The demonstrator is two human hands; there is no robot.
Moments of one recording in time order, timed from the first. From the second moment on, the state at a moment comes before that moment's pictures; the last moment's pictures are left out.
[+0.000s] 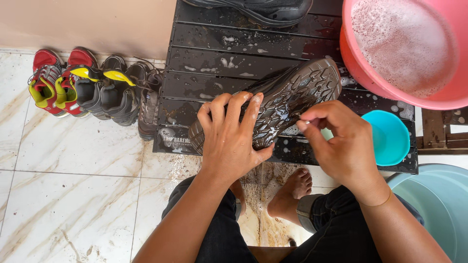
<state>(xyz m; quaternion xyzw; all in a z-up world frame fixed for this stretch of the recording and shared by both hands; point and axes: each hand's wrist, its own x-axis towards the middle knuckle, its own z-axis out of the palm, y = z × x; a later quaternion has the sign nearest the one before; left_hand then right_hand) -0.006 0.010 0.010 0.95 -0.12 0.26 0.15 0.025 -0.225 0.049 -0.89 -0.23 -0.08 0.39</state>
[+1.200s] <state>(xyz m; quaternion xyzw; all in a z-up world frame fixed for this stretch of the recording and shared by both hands) -0.008 -0.003 0.009 0.97 -0.08 0.20 0.11 0.016 -0.215 0.009 -0.88 -0.16 -0.13 0.43</state>
